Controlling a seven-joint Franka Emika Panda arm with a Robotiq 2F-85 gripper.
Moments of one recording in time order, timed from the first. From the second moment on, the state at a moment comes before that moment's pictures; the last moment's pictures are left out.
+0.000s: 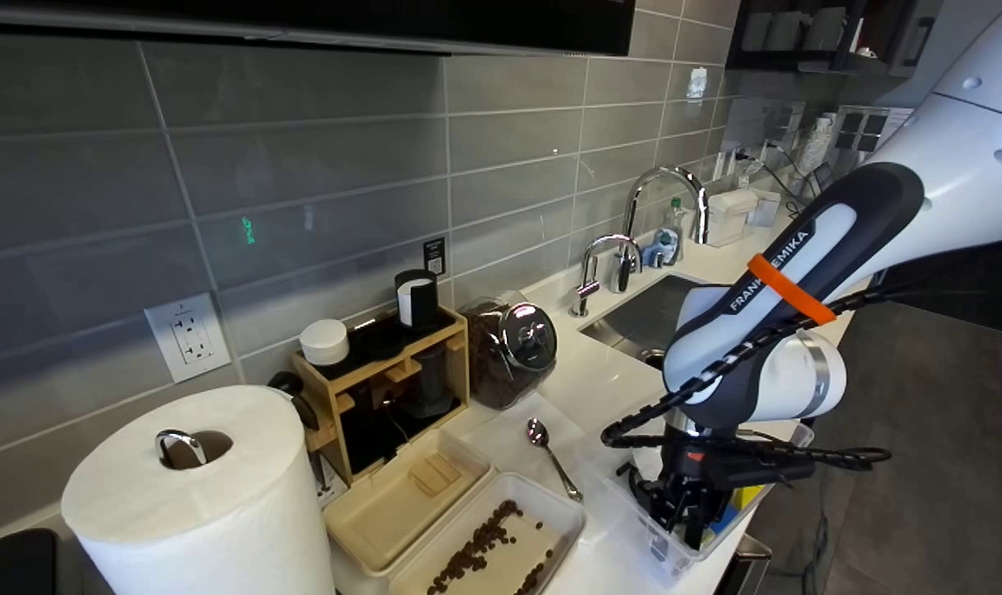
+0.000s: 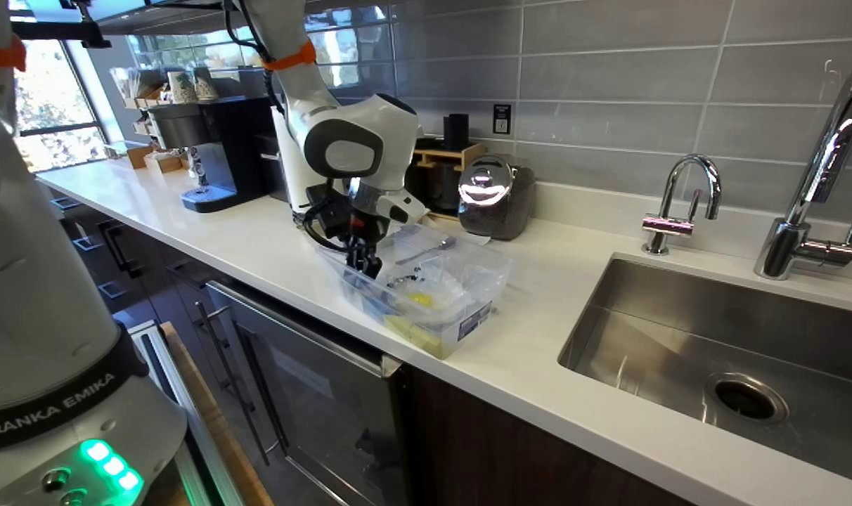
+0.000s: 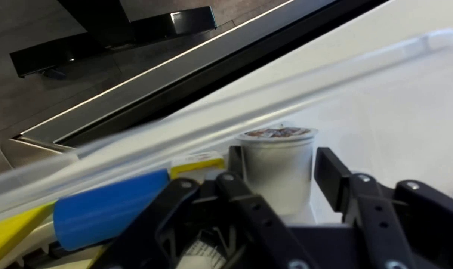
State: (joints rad) arm 0.03 0.32 0.17 -2.52 0.49 2.61 -0.01
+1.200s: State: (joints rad) arm -0.03 0.17 0.19 -2.52 0.56 2.59 -0.09
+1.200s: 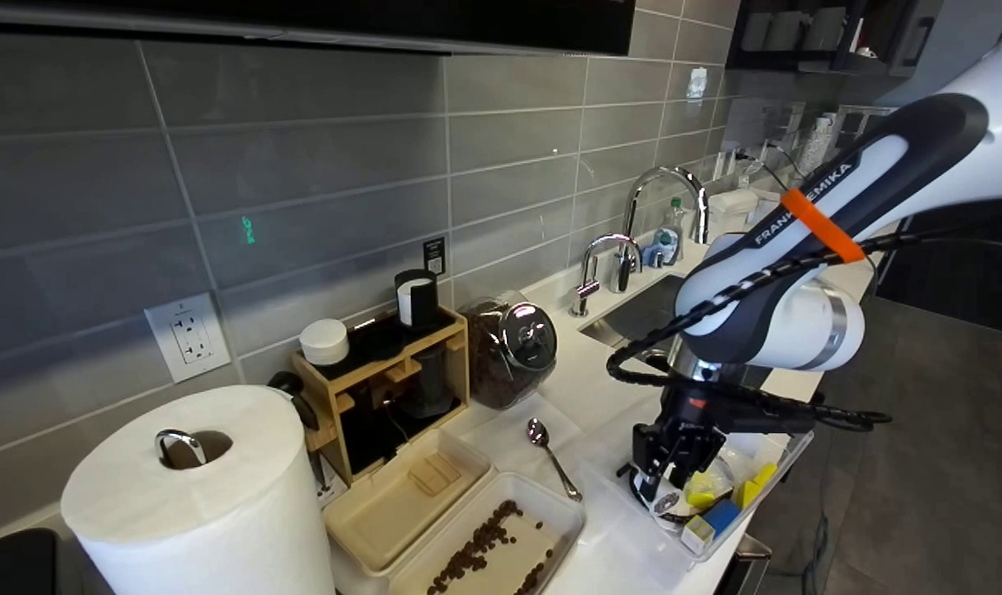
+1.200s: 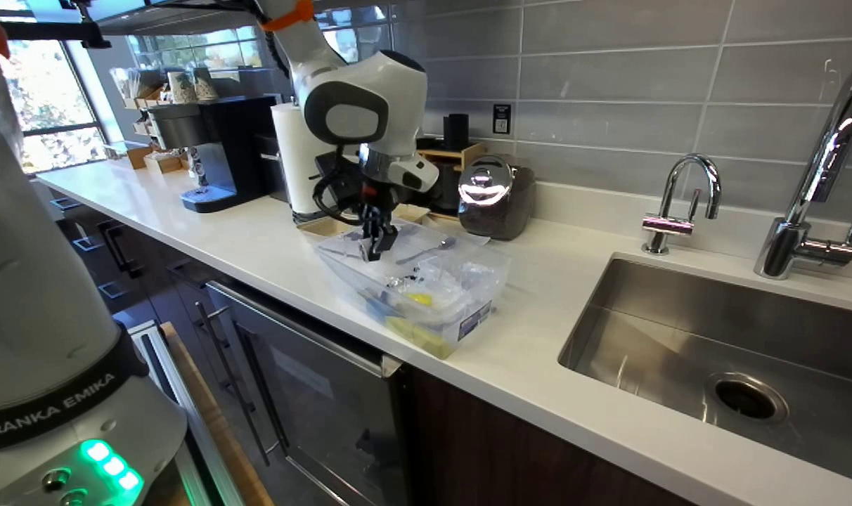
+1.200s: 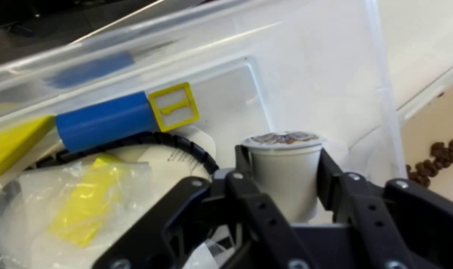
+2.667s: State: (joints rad) arm 0.29 0.12 0.24 -2.25 0.61 2.33 -0.45
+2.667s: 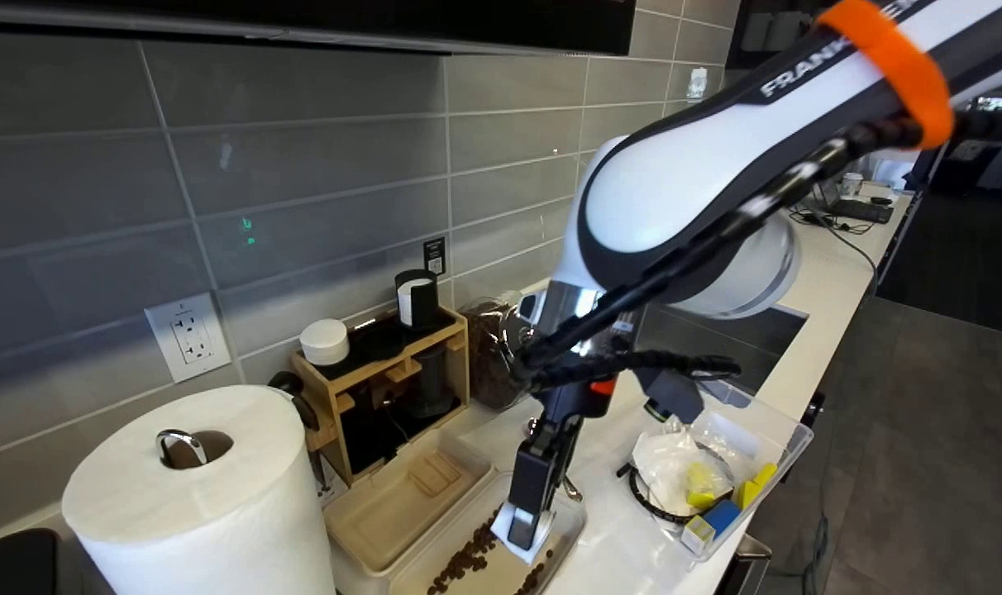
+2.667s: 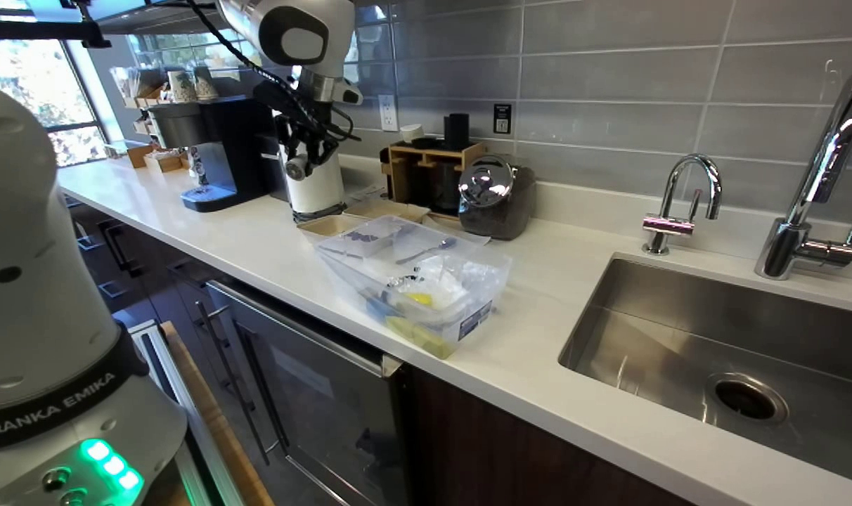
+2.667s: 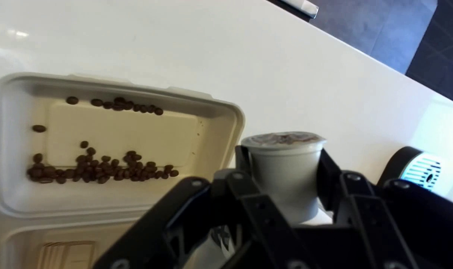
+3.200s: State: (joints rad) arm 0.29 0.50 0.28 -1.97 0.38 2.33 -0.33
